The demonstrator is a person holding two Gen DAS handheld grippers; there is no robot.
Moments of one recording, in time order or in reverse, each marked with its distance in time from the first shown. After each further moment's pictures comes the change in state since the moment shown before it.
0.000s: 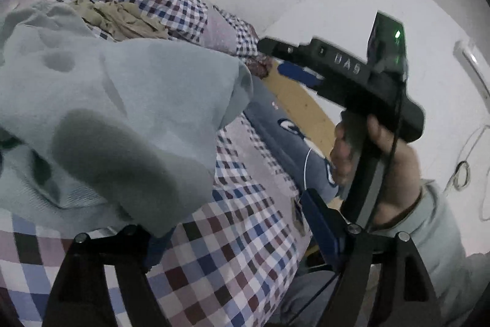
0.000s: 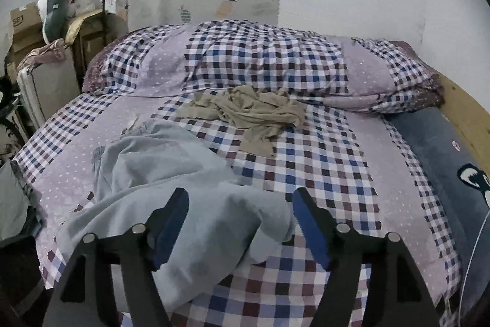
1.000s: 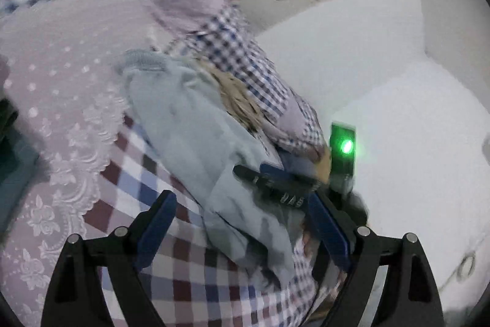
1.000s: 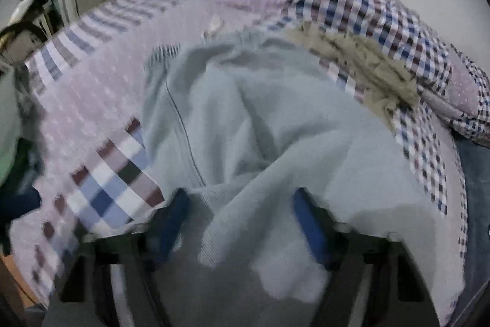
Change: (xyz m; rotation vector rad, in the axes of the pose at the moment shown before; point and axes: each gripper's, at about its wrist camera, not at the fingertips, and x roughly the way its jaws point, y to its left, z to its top) left arm -0.170 0.091 0.044 -0.314 -0.326 0.205; right arm 0.145 0.197 -0.045 -0.300 0.336 0.117
